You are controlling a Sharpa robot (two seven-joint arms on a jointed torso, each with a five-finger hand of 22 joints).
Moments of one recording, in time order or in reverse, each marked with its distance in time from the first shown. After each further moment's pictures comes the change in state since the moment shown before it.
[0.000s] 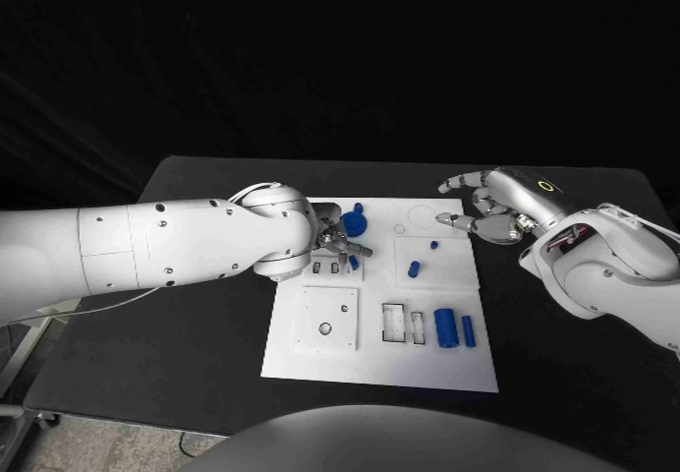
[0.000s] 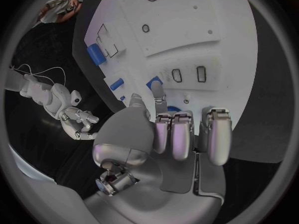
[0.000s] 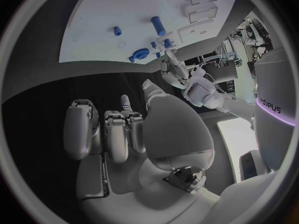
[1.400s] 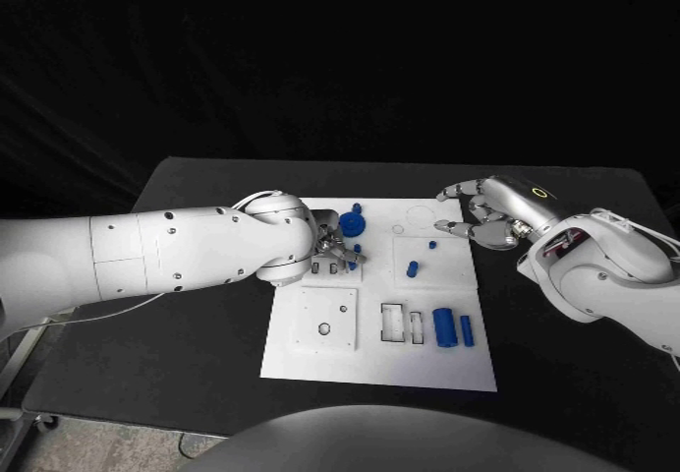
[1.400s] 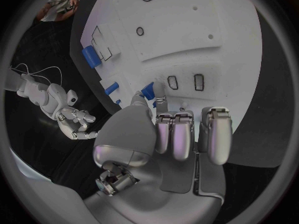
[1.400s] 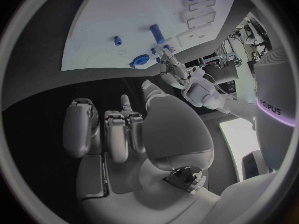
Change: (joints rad) left arm -0.030 0.025 0.000 -0.043 0.000 -0.003 -0.002; left_hand 0.100 -0.011 0.035 -0.018 0.140 -0.007 0.007 -0.109 0.056 -0.007 0.008 0.005 0.000 0.000 0.000 0.000 0.000 0.000 0.000 0.000 -0.016 0.000; right arm -0.017 0.001 -0.001 -0.009 0.004 0.025 -0.006; right_hand 0.004 0.004 0.006 -0.006 0.010 0.007 0.000 0.000 -0.004 0.000 0.000 0.000 0.001 0.000 0.000 0.000 -0.001 0.000 -0.004 0.004 -0.023 0.000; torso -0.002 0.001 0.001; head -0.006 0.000
